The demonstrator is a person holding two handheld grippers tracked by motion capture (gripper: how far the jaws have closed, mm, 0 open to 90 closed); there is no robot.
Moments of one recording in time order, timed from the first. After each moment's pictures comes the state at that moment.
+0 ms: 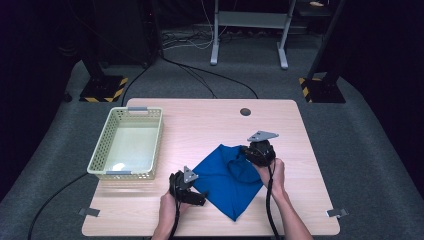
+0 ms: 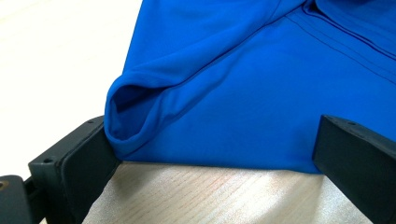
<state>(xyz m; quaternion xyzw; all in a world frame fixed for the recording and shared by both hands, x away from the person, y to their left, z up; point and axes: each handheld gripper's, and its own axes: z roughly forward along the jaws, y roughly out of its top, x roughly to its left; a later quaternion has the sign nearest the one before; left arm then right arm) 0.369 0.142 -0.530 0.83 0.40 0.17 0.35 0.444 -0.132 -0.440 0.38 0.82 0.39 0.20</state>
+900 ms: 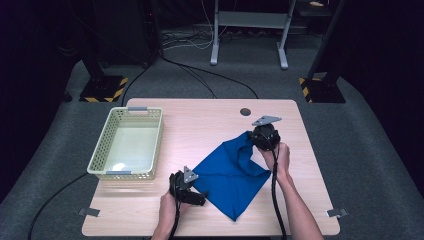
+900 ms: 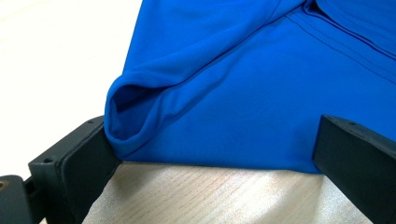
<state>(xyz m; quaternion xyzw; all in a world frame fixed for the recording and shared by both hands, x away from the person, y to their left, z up) 0.369 0.142 -0.530 0.83 0.40 0.17 0.35 0.487 -0.146 -0.419 0.40 0.81 0.36 0.24</state>
